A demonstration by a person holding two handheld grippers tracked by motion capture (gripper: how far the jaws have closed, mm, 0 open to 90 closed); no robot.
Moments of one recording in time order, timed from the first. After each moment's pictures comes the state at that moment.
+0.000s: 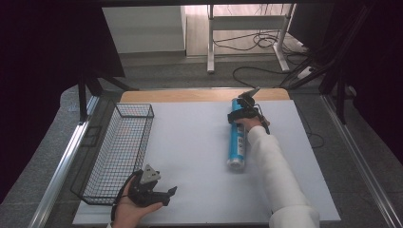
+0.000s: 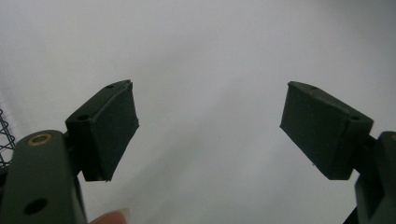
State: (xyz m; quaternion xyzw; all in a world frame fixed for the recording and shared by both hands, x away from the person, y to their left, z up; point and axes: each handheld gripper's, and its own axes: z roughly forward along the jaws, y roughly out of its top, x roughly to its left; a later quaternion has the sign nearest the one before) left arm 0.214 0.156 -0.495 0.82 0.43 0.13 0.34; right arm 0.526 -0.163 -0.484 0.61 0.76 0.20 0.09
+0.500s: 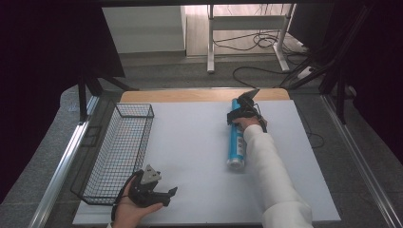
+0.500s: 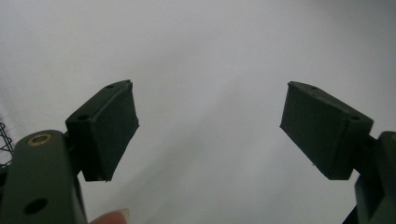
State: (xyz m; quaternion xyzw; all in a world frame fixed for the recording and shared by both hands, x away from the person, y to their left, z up) left arm 0.213 0.155 -0.495 0.83 0.42 0.13 0.34; right arm 0.536 -0.161 -0.491 0.67 0.73 0.17 0.03
